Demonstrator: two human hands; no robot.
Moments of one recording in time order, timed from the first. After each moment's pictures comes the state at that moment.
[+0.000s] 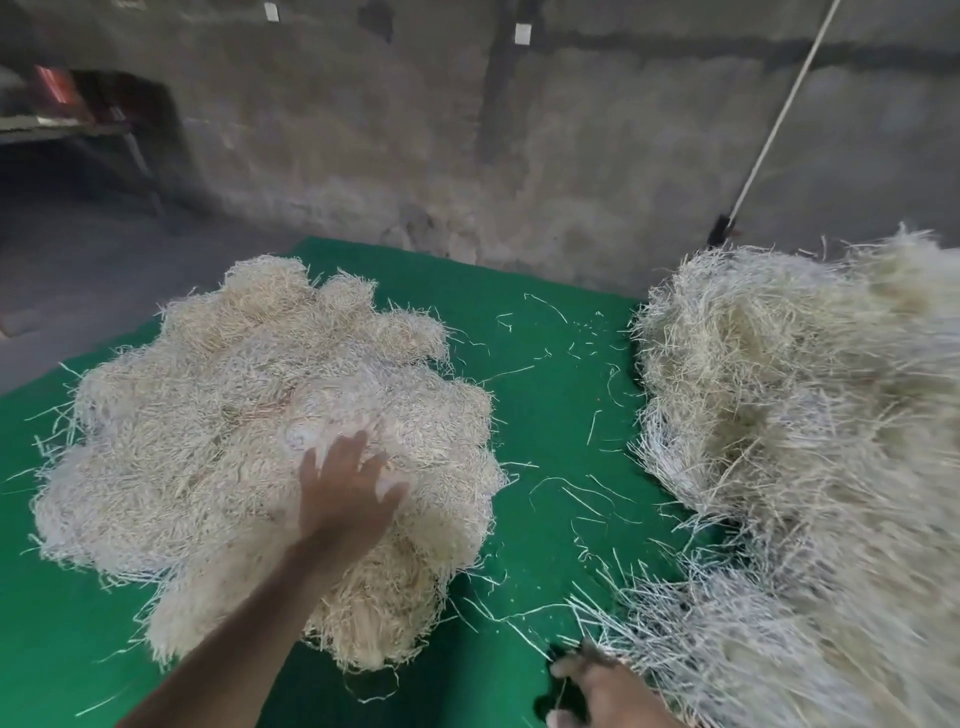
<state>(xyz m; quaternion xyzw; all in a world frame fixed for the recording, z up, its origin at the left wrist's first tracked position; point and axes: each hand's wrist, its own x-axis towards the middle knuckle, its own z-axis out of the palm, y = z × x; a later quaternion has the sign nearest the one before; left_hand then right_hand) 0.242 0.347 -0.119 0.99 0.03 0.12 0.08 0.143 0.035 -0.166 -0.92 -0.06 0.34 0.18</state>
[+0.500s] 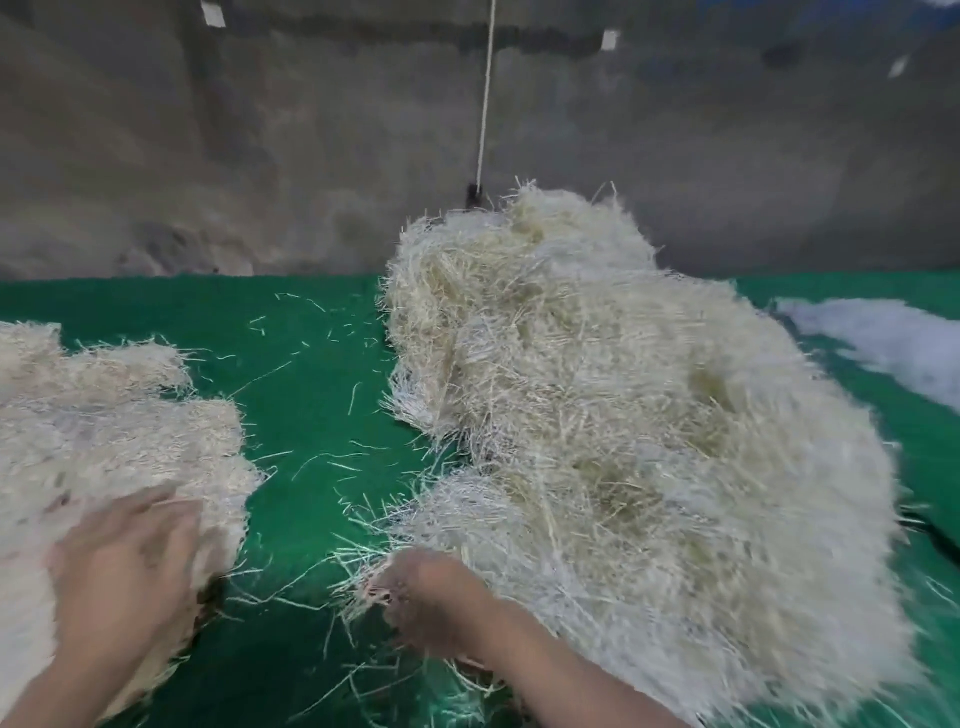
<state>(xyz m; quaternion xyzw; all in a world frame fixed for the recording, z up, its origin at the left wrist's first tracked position) 0.153 0.244 -0.061 0.96 -0.06 0.08 0.25 0.073 -0.013 -0.088 -0.96 -0.07 0.15 0.24</state>
